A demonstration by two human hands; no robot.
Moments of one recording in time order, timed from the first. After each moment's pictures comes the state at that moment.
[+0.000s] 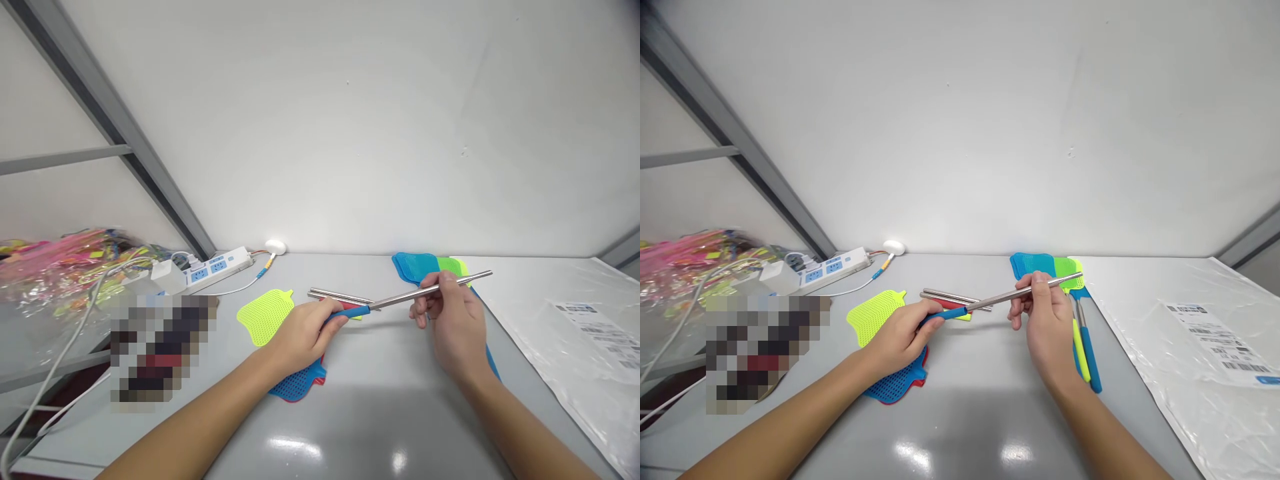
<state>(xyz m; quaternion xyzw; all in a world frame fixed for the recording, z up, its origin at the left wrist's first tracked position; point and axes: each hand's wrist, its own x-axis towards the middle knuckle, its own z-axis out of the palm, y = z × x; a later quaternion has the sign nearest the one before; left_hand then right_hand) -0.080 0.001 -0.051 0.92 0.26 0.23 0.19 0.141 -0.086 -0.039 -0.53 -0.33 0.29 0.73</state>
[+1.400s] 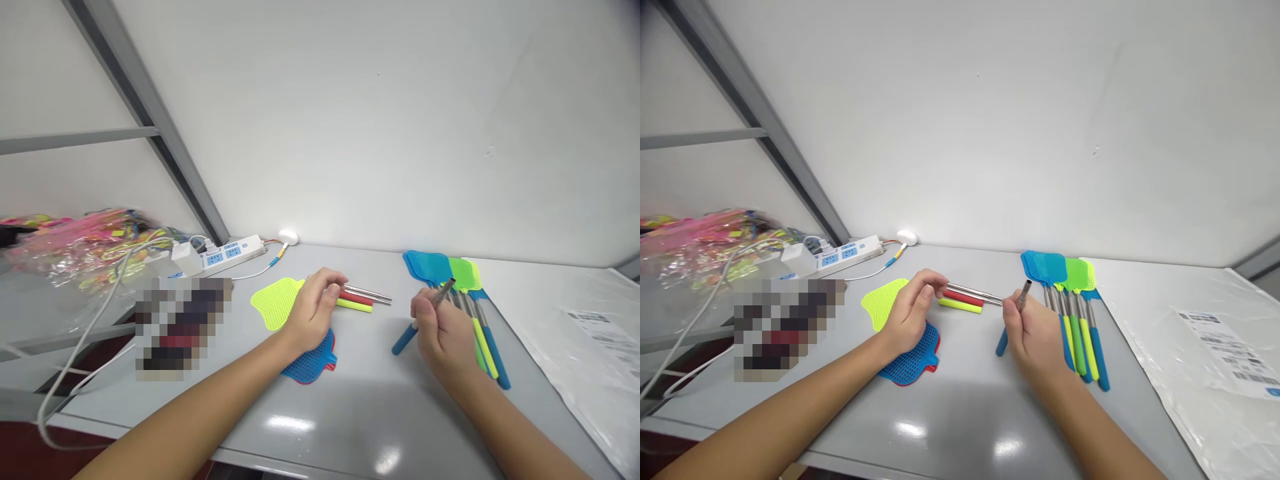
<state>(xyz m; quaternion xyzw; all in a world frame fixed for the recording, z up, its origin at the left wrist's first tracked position) -0.080 0.001 -0.060 0.79 0.28 0.44 0.33 0.126 -0.099 -0.052 -0.59 -0.64 -0.01 0.49</state>
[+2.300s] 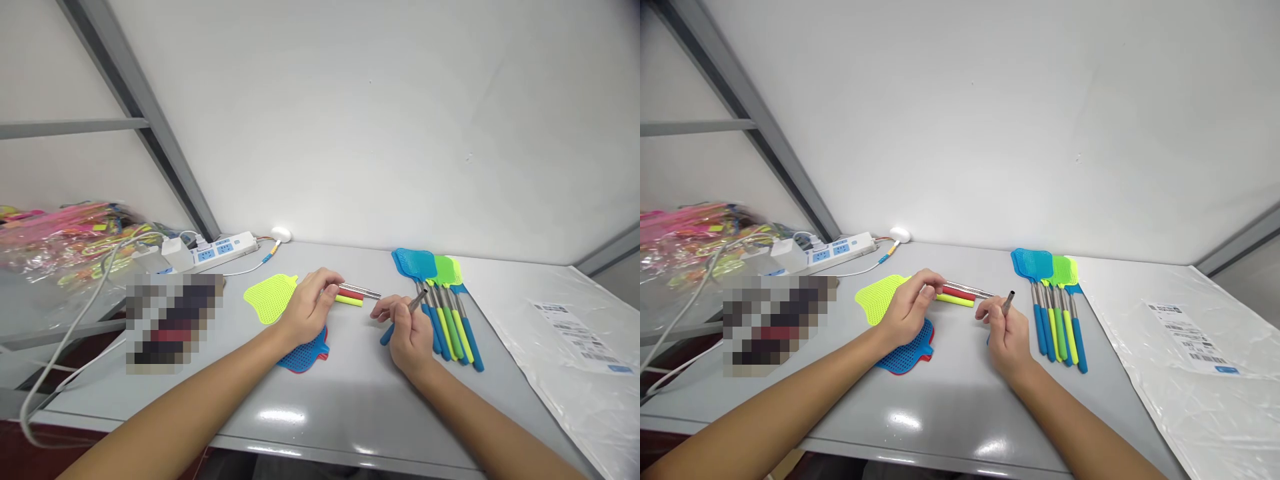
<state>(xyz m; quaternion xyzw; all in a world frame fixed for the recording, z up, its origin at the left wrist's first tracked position) -0.081 0.000 -0.059 0.83 0.25 0.41 0.28 0.107 -0.095 -0.088 -0.53 -0.60 0.14 0.59</state>
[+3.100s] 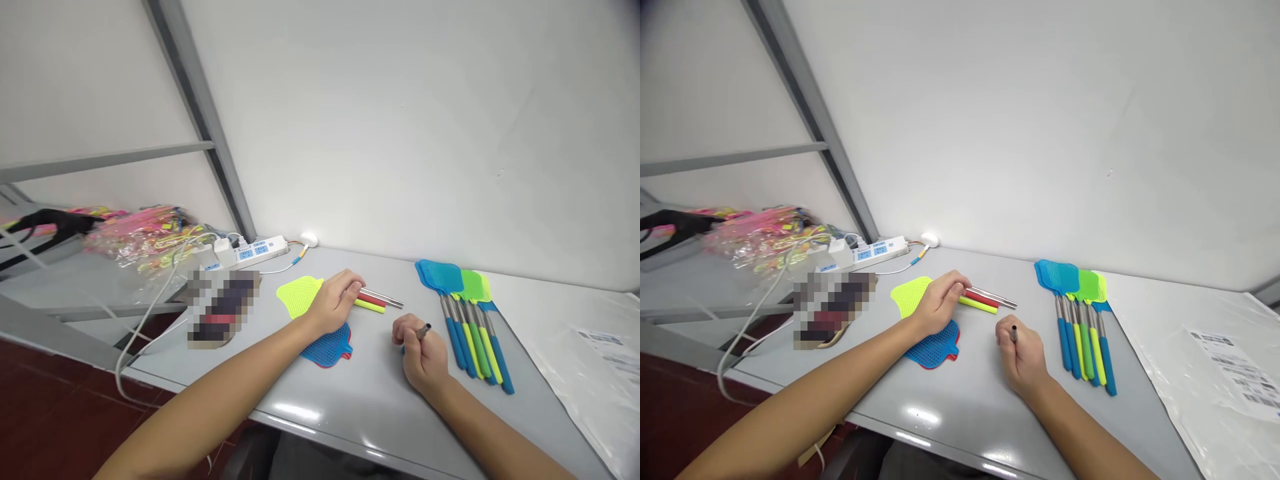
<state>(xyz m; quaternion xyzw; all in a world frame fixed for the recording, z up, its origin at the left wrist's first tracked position) -0.083 0.008 -0.057 0.83 0.23 0.43 0.27 0.101 -0.101 -0.106 -0.44 -0.68 0.10 0.58</state>
